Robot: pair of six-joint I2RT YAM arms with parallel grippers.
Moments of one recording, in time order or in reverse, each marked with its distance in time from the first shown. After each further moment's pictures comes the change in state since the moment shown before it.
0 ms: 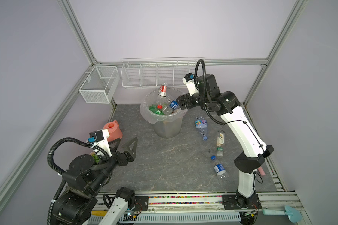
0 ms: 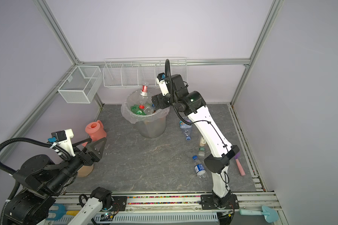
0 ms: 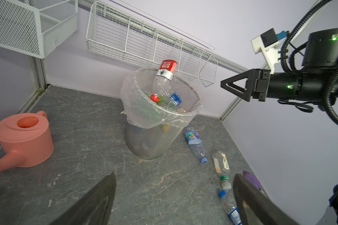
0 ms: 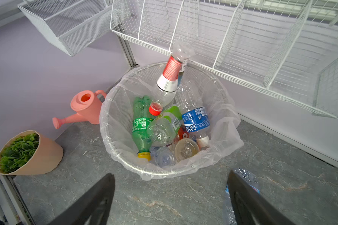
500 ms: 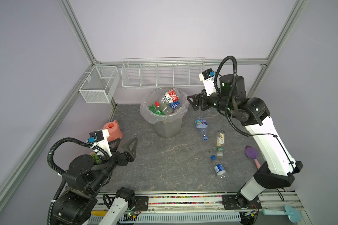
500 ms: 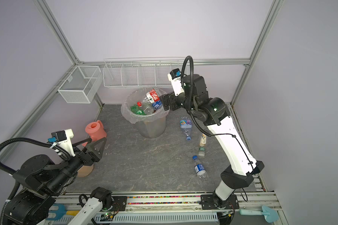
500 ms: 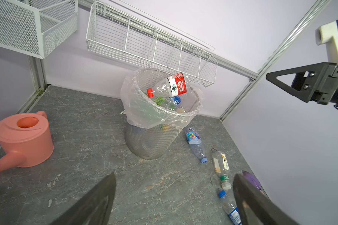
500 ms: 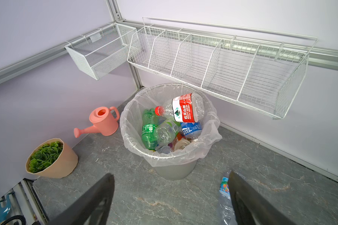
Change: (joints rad) left arm 0.000 0.000 0.000 0.000 0.000 0.000; right arm 0.000 -0.265 -0.215 0.081 0.008 0.000
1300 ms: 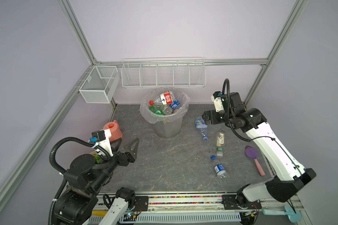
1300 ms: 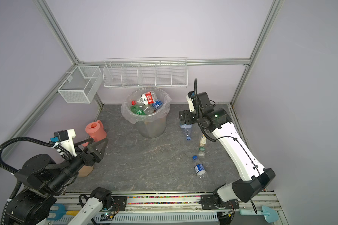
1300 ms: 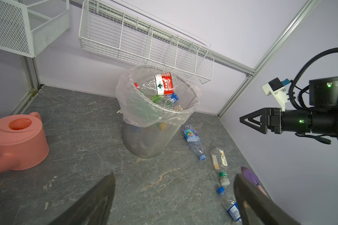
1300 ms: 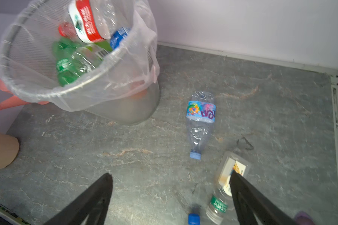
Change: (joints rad) left arm 0.000 0.001 -0.014 0.009 0.044 0.019; right arm -0.205 -0.245 -0.598 -0.010 0.032 0.126
